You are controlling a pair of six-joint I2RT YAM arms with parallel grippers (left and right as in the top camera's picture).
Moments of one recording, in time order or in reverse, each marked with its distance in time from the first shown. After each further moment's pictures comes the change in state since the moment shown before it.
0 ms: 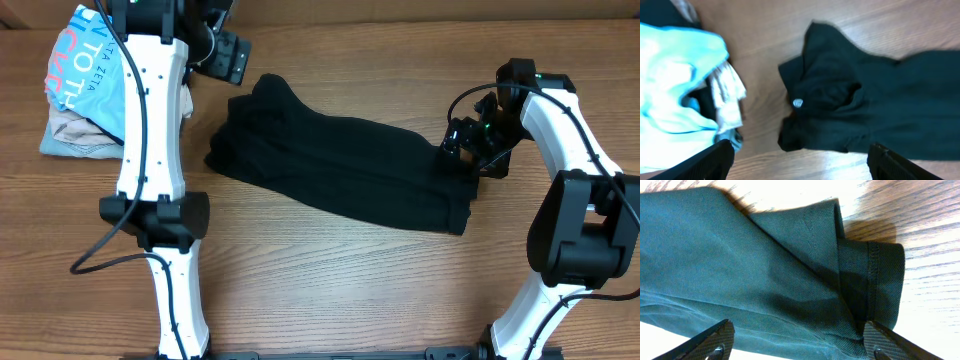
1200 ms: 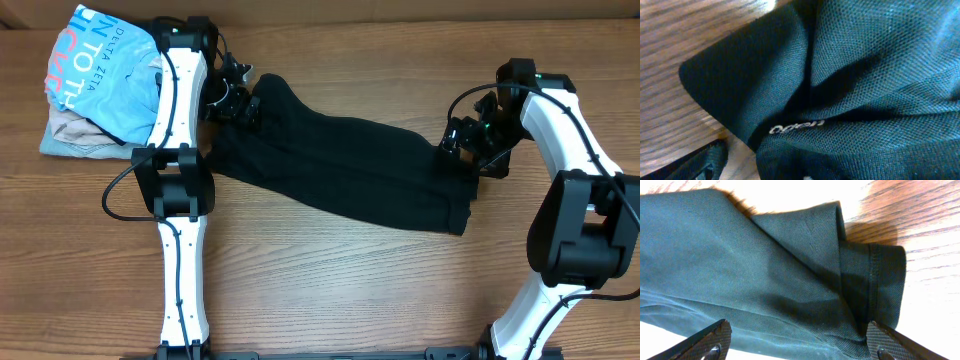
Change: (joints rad) left arm 0.069 0.434 -0.082 0.096 0.208 0.152; right arm 0.000 0.000 0.000 0.006 0.001 0.000
